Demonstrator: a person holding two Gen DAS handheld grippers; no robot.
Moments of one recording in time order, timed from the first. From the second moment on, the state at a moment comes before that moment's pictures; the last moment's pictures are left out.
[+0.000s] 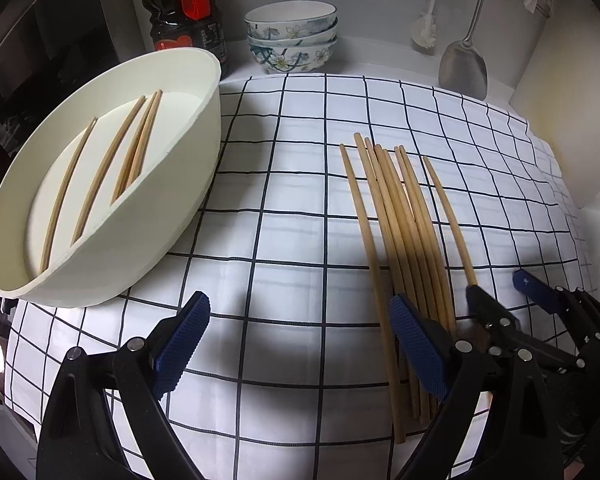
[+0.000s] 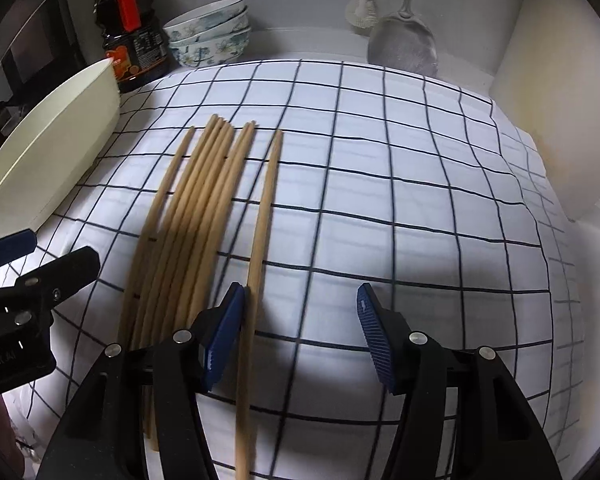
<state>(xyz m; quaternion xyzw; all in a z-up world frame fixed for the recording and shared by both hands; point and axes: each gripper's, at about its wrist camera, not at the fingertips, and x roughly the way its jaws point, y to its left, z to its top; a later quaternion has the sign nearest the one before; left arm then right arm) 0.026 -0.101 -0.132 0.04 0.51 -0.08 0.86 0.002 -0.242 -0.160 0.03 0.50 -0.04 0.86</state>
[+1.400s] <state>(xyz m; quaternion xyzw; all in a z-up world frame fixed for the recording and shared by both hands) 0.029 -0.138 -0.153 0.05 0.50 -0.11 0.85 0.009 -0.252 -0.158 0.04 0.49 0.00 0.87</state>
